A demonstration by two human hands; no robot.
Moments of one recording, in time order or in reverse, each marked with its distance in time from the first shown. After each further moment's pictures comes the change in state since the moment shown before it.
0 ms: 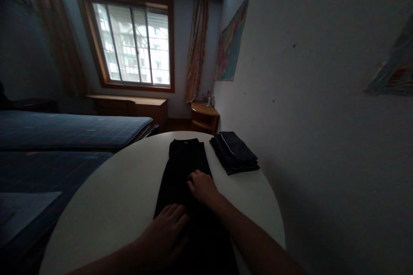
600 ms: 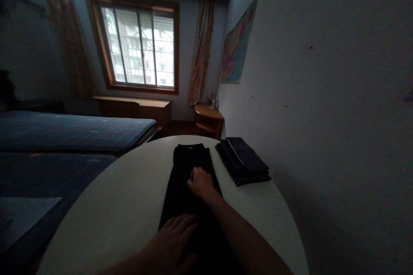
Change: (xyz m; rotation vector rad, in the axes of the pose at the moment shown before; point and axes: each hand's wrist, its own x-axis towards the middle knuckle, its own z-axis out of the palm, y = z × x) left_hand 0.017 -0.030 0.008 -0.114 -0.051 0.007; right_hand 0.074 0.003 0.025 -0.037 0.089 0.168
